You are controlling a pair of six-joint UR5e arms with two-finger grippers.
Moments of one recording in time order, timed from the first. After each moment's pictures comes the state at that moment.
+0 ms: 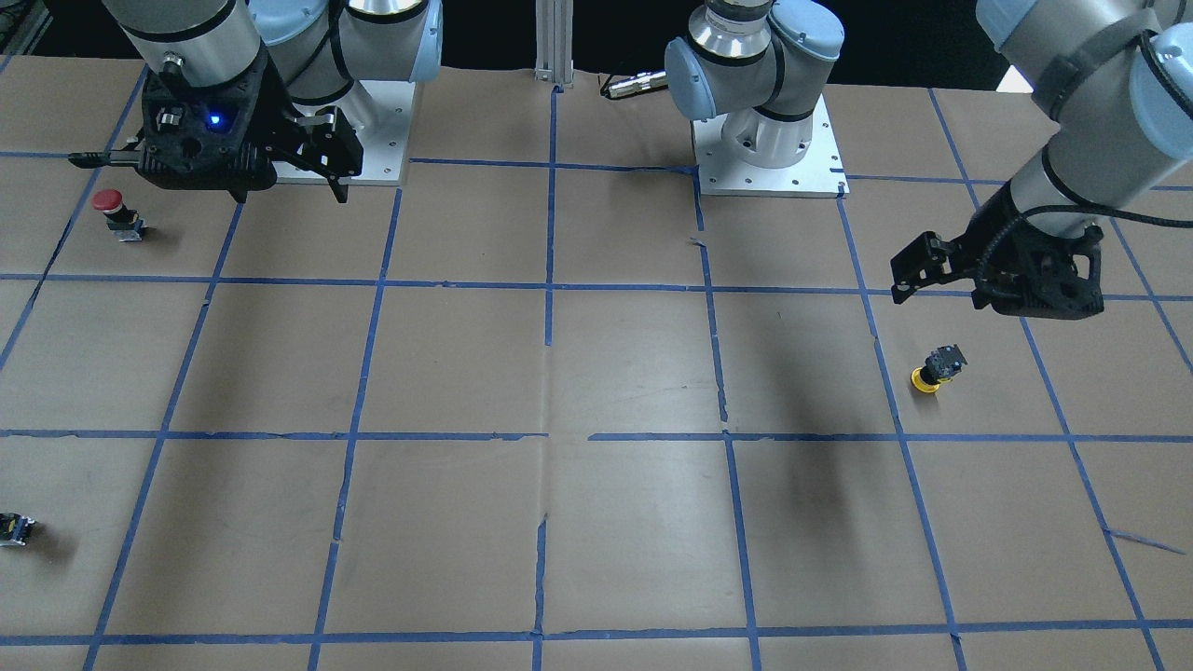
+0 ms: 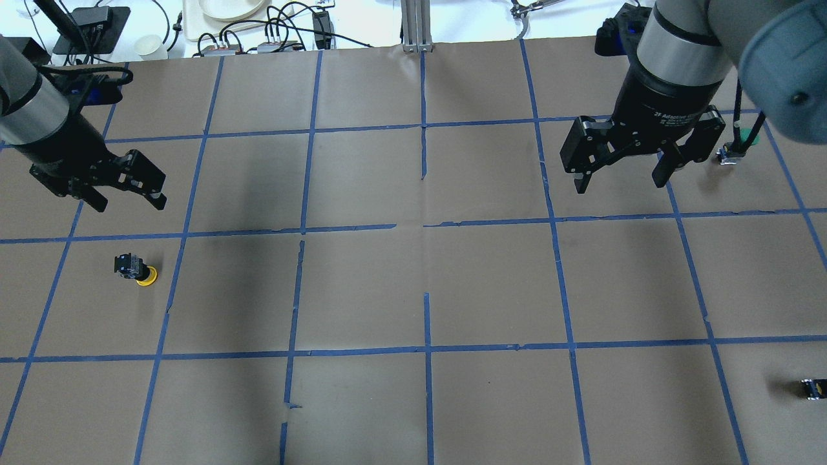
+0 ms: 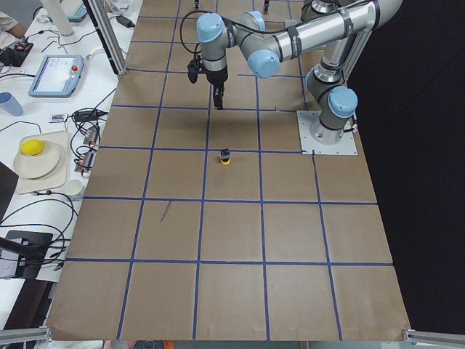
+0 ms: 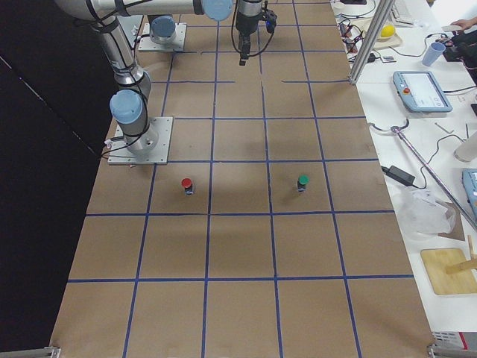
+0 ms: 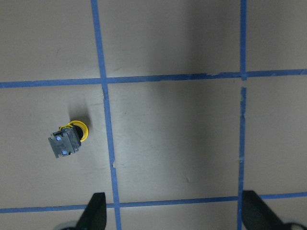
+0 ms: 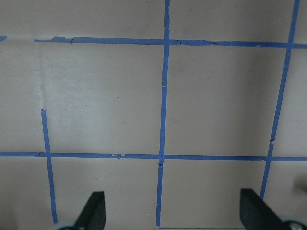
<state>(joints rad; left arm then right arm) -1.17 -1.62 -1.77 -1.43 1.57 0.43 1.59 -1.62 1.60 -1.44 -1.58 -0.02</state>
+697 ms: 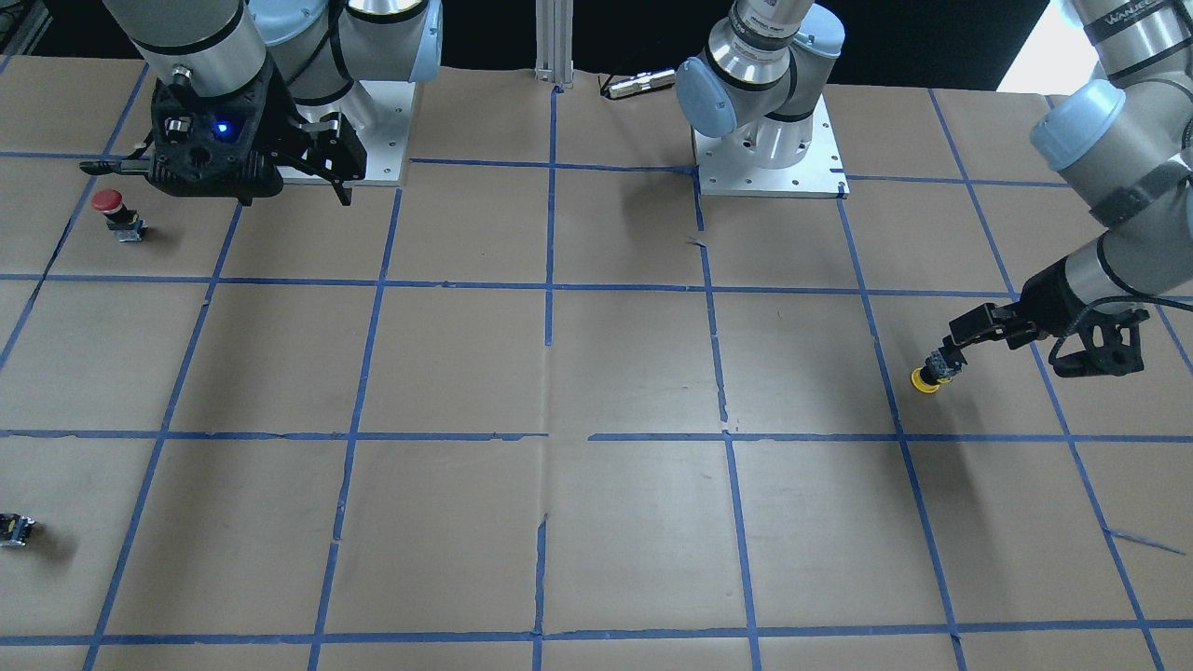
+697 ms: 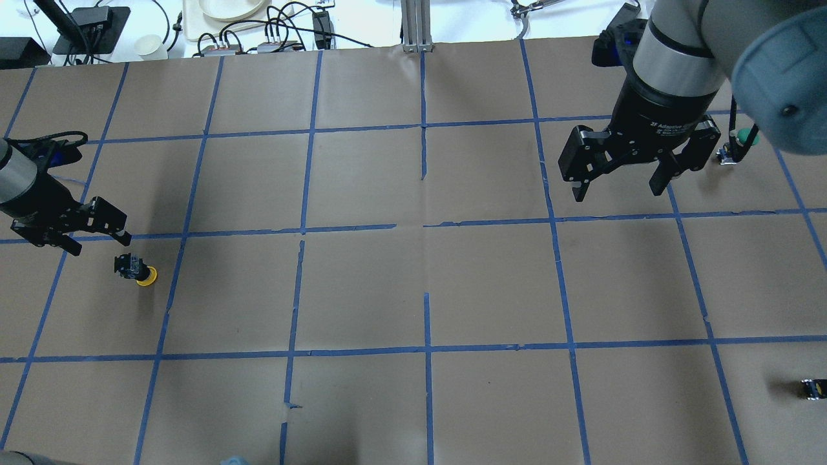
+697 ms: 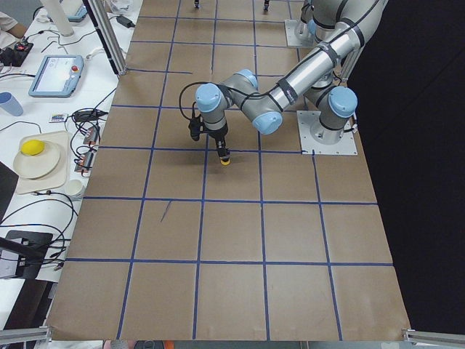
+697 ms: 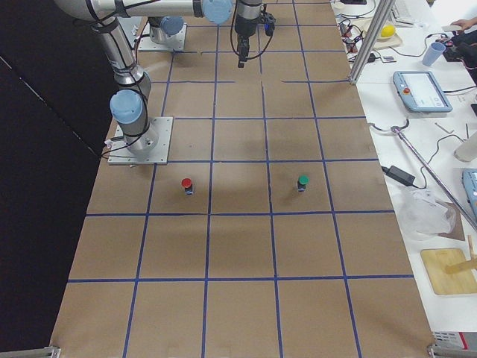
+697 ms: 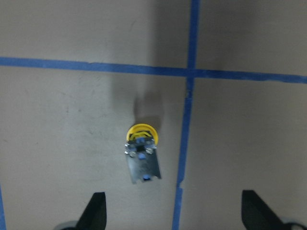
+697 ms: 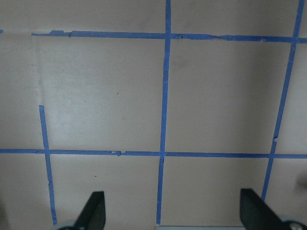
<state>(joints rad) -0.96 -1.79 -1.87 -1.21 1.56 0.48 1.59 -1.62 1.62 -1.44 -1.58 -0.02</state>
